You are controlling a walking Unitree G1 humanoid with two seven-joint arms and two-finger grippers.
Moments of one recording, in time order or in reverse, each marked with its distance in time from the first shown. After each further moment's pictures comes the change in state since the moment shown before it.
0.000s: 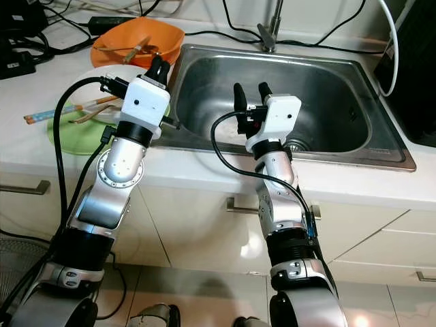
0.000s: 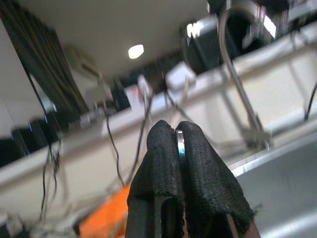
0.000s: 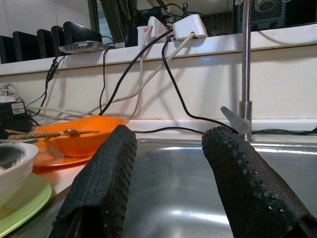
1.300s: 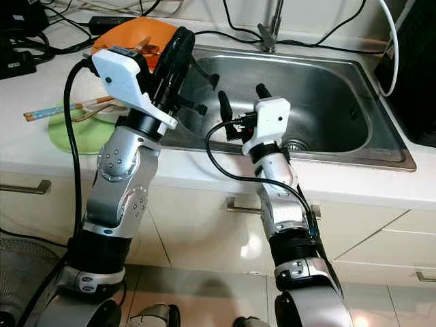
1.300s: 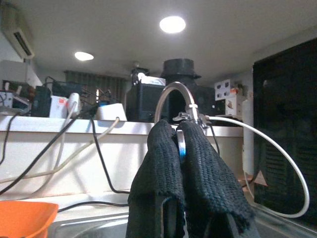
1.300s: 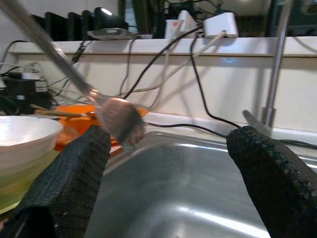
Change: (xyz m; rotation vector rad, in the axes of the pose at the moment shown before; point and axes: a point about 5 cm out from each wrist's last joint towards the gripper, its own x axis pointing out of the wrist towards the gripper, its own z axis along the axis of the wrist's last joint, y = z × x) left arm 0.009 -0.017 0.031 -0.624 -0.096 -0.129; right arm -0.002 0.005 -0.005 -0.090 0.023 0.120
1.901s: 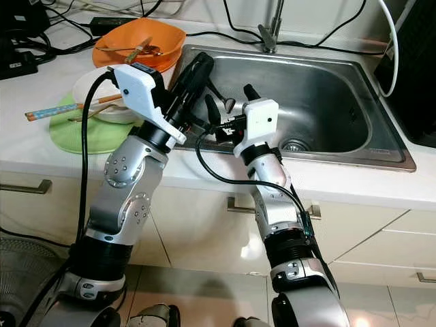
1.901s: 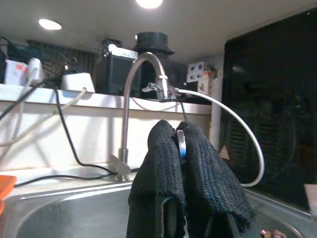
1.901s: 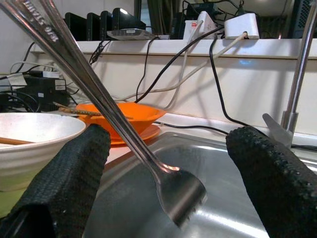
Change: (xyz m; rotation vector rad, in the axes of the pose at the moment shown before) left arm -0.009 -0.011 -0.016 -0.105 0.105 -0.110; right arm 0.001 0.011 -0.001 0.012 0.000 0.048
